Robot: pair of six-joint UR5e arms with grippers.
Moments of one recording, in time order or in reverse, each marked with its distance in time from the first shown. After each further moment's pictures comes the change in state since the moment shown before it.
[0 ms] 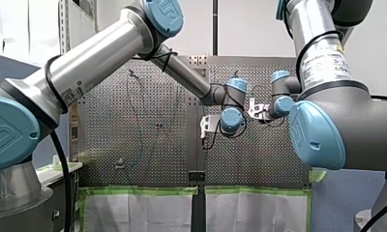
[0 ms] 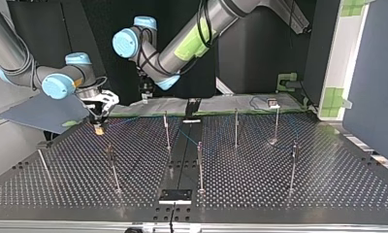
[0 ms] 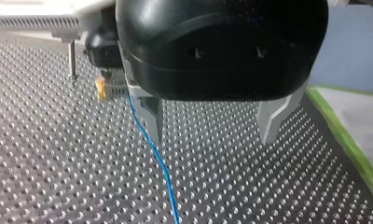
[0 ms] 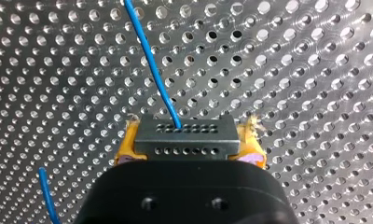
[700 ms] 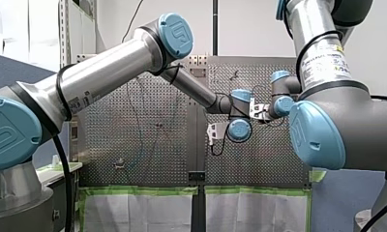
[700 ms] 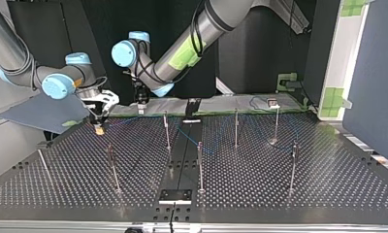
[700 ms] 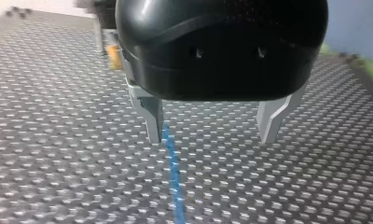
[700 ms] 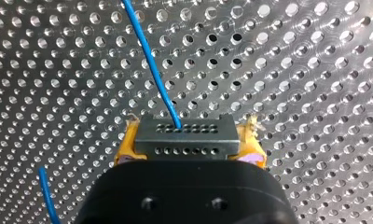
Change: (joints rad) left arm 0.011 -0.135 0.177 0.114 -0.042 -0.034; right arm 0.000 0.001 0.000 -0.001 -0.007 -0.001
